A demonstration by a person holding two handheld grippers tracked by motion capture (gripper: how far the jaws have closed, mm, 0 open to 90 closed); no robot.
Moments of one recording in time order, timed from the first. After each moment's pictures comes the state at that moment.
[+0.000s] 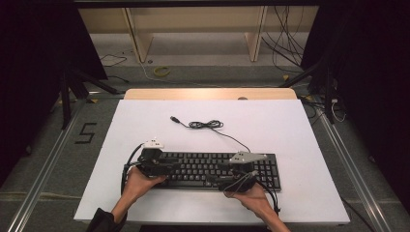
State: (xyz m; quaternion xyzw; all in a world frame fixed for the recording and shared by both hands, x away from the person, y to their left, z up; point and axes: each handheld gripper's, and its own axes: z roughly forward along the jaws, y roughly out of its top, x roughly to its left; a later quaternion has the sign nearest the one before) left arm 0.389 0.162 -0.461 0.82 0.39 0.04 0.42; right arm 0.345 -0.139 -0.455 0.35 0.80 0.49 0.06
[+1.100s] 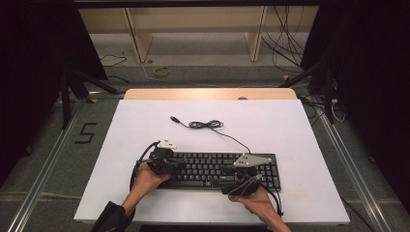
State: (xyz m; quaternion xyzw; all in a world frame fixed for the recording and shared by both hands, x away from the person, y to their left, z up) left arm 0.403 0.139 -0.475 0.85 0.37 0.05 0.37; right arm 0.336 -0.148 -0.457 0.35 0.80 0.49 0.05
